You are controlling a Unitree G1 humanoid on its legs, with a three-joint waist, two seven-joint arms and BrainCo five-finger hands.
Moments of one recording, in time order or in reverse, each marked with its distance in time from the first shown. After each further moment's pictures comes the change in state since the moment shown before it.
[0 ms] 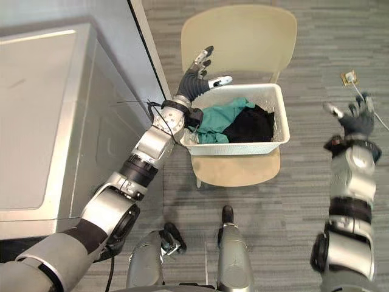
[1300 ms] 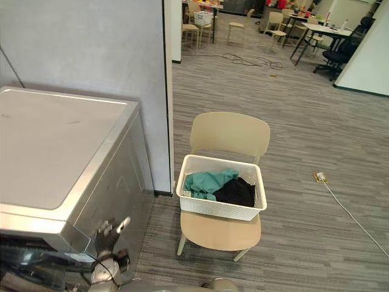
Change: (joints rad) left arm 1.223 -0.072 0.566 0.049 0.134 -0.105 0.257; right arm 0.783 0.691 0.013 0.494 -0.048 -0.115 -0.111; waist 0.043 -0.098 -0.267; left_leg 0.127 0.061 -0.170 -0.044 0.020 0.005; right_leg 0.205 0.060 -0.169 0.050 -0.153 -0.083
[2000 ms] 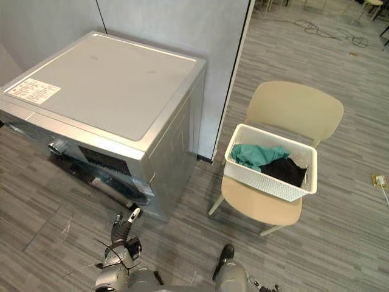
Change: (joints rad) left arm -0.141 0.006 -0.094 0.059 -0.124 0.004 -0.115; right arm -0.089 -0.071 0.106 -0.144 -0.118 0.050 -0.014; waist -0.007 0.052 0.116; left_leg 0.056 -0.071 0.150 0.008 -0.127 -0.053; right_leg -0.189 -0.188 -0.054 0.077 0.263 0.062
